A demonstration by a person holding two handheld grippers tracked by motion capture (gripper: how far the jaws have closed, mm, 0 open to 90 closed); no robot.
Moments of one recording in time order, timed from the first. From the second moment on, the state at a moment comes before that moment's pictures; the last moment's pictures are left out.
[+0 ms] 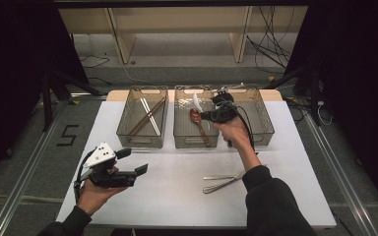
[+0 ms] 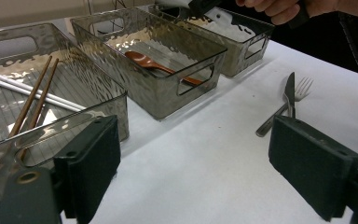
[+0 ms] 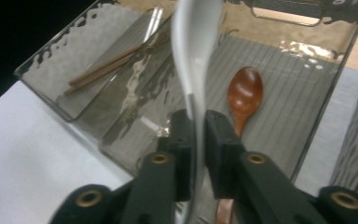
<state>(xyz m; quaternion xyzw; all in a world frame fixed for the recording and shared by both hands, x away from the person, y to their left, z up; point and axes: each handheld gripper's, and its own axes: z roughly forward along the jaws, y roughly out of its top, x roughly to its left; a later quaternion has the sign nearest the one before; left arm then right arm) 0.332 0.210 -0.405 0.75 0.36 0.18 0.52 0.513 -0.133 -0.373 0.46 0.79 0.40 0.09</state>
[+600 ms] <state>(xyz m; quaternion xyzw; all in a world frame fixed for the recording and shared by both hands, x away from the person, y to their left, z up) 0.331 0.209 -0.405 0.75 0.36 0.17 0.52 0.528 -0.119 -0.387 0.47 0.80 0.36 0.10</state>
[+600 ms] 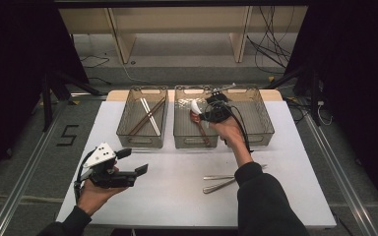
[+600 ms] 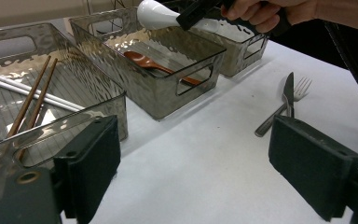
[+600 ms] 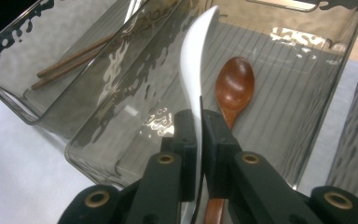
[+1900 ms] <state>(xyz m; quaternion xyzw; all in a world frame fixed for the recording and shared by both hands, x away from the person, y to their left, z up) 0.331 0.209 -0.404 0.75 0.36 0.18 0.52 0.457 -0.155 -0.357 0.37 0.84 0.39 0.09</state>
